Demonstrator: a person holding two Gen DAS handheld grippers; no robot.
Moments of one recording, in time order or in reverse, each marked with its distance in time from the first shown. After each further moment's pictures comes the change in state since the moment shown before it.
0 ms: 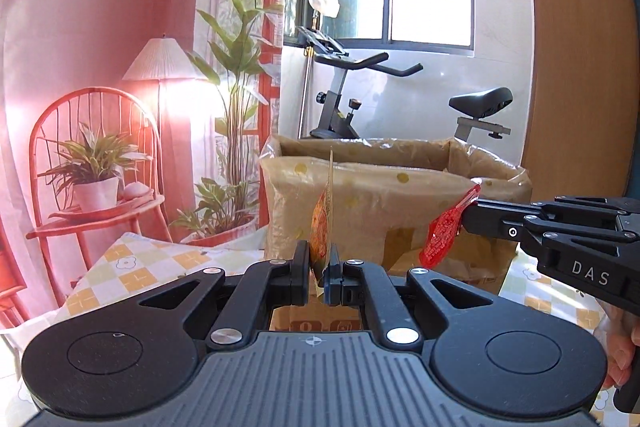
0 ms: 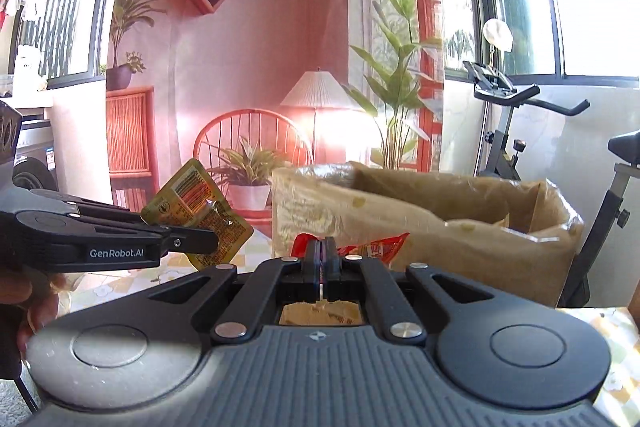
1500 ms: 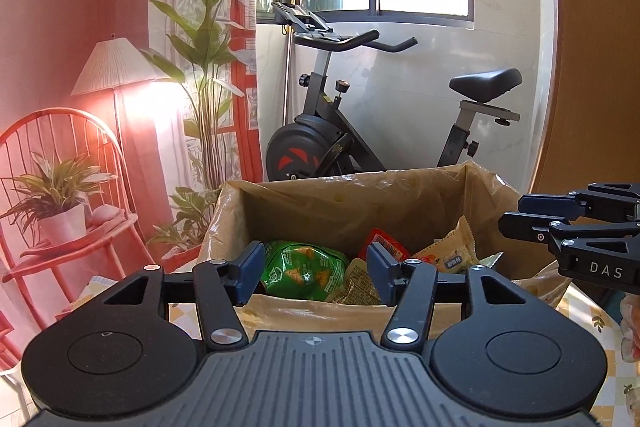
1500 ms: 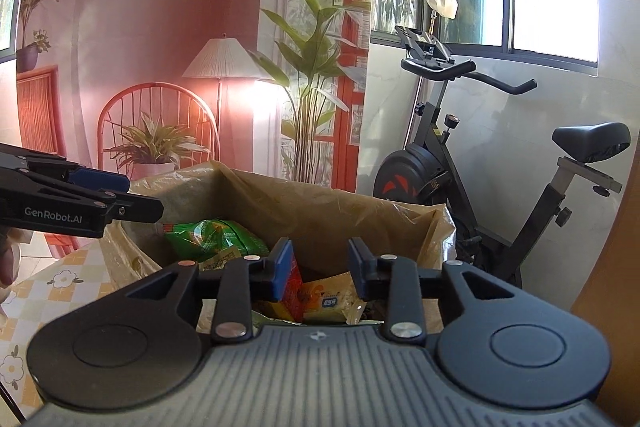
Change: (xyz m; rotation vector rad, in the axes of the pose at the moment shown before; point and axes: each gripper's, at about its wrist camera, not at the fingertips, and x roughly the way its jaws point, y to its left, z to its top) left arm 0.119 -0.013 0.088 0.050 0.121 -0.024; right arm 0.057 -0.120 0.046 0.010 0.184 -0.176
